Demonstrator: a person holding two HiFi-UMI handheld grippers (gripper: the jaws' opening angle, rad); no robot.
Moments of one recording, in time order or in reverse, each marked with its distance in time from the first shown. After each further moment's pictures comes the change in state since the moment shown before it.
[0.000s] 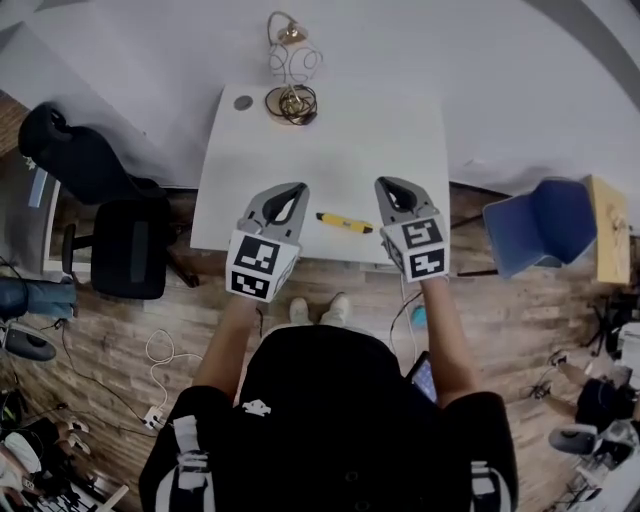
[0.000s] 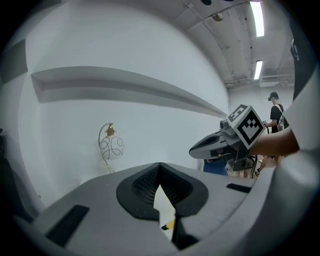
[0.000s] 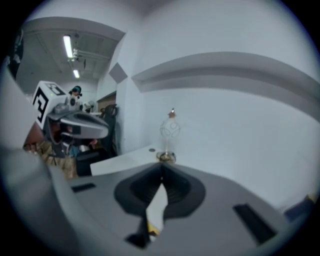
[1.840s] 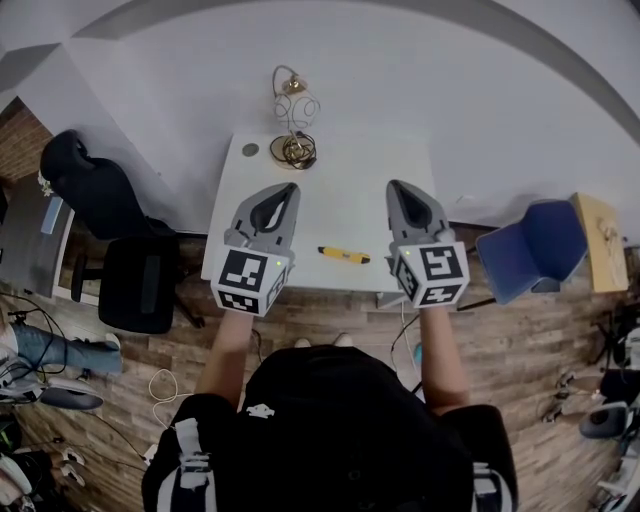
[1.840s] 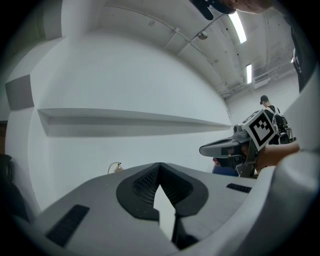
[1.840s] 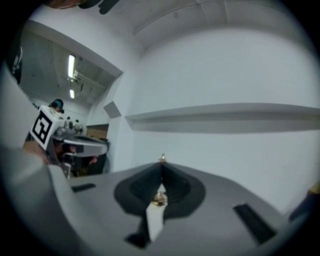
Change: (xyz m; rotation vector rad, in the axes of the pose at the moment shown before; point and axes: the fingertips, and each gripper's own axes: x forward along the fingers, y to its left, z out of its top) left arm -0.055 0.009 0.117 0.092 -0.257 0.073; right arm -0.093 -0.009 0.120 0.065 -0.394 -0.141
